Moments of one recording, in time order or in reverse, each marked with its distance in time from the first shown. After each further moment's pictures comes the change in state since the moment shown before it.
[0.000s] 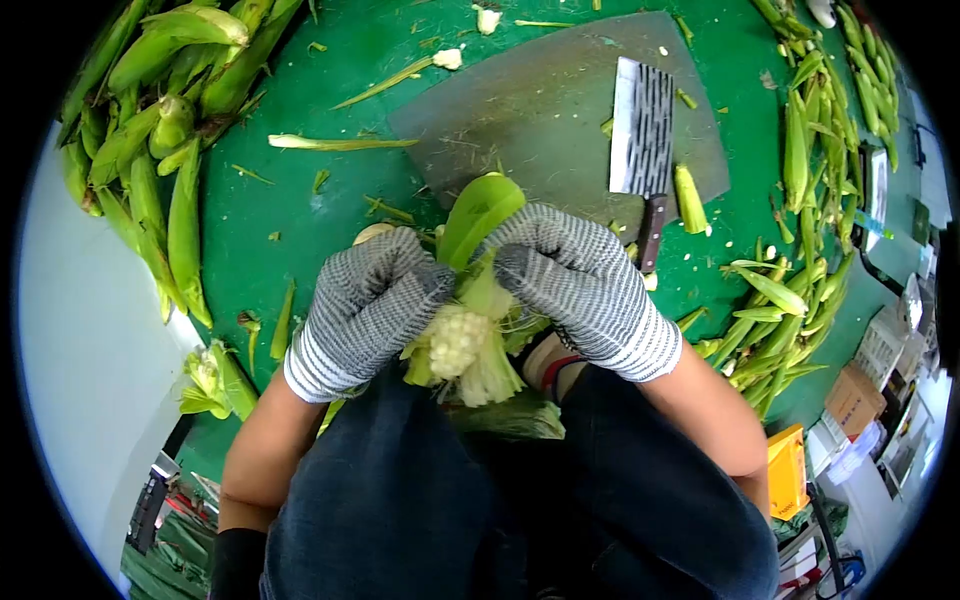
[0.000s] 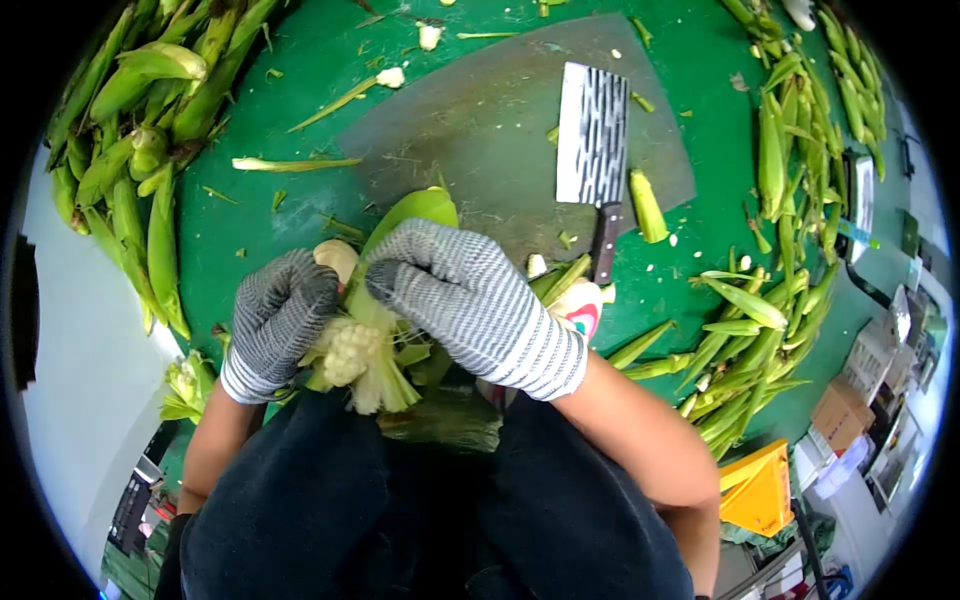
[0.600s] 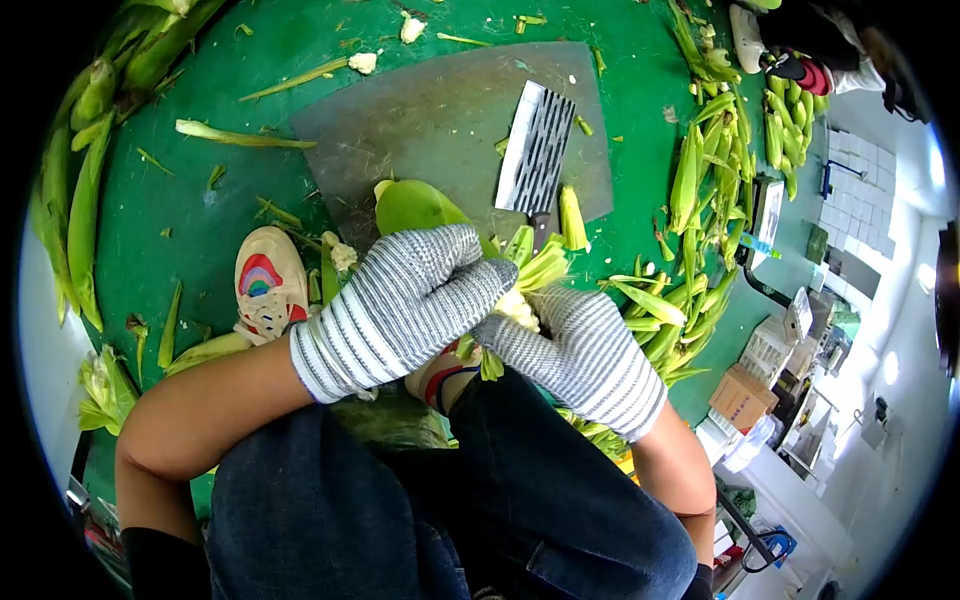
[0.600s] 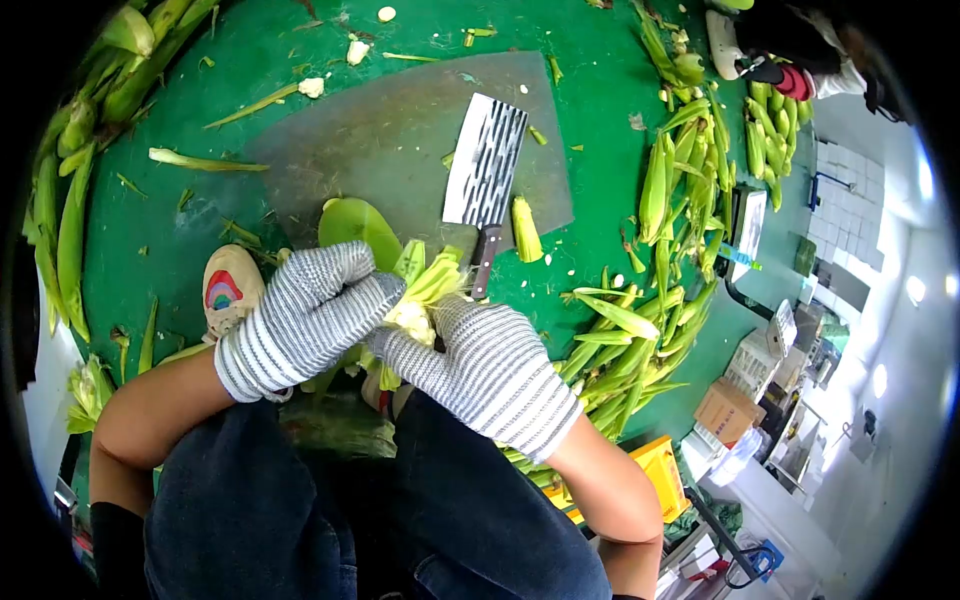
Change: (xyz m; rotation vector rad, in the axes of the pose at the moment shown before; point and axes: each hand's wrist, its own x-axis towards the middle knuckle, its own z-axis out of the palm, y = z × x) left_hand 0.049 0.017 0.075 -0.217 -0.072 0.097; right_hand -0.048 -0.054 -0.042 -0.799 0.009 0.359
